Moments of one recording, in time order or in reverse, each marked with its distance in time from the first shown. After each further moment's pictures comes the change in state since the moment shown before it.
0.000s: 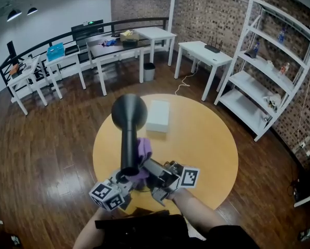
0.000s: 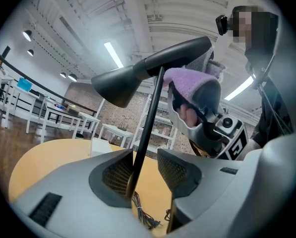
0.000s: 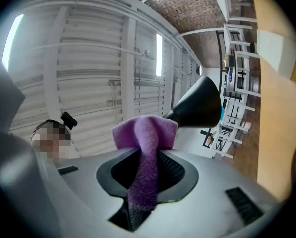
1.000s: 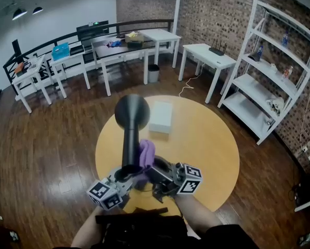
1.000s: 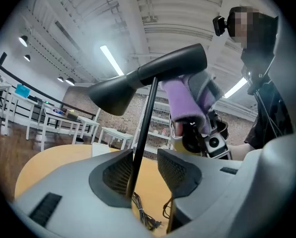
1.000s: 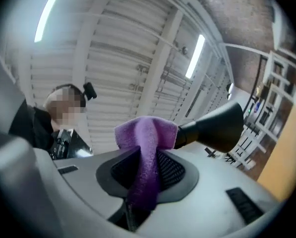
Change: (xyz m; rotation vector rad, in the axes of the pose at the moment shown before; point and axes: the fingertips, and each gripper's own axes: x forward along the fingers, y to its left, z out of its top) left arm -0.008 -0.006 0.020 0.047 -0.019 -0.006; right arm -0.004 0.028 -0.007 -0.388 0.063 0.096
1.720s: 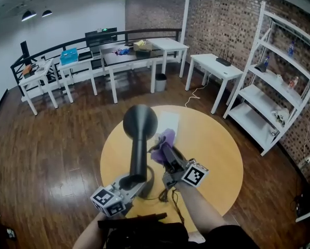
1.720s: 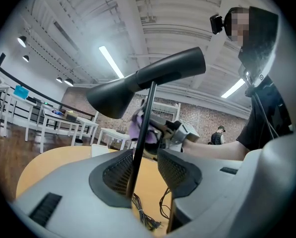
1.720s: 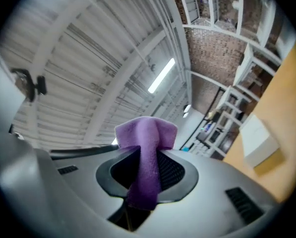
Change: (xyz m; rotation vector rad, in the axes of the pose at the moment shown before) left arm -0.003 -0.001 0.003 0.011 -0.005 -0.009; right arm -0.052 -0.129 0.049 -0.060 -0.089 -0.517
